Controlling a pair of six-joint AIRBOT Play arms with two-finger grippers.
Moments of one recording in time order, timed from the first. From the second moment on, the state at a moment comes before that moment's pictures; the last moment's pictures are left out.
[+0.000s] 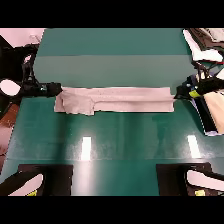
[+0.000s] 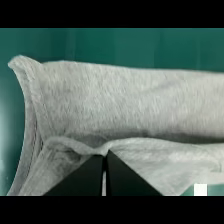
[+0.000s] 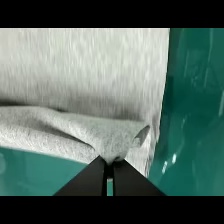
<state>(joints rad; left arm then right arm) 0.00 -1.10 0.94 1.12 -0.74 -1.48 -0.19 -1.36 1.19 -1.20 1.22 1.41</state>
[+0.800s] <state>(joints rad) 0.01 -1.21 1.08 1.05 -0.84 -1.48 -0.37 -1.55 1.24 -0.92 1.28 1.28</state>
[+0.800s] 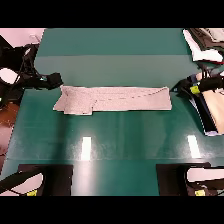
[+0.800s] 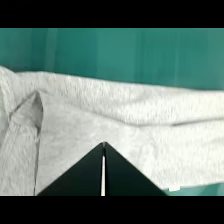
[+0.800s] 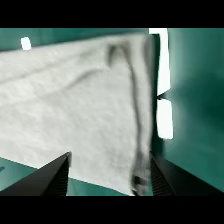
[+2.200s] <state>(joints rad) -0.28 -1.48 1.27 0.95 -0.93 -1.45 -0.27 -1.56 1.42 -0.75 1.42 1.15</state>
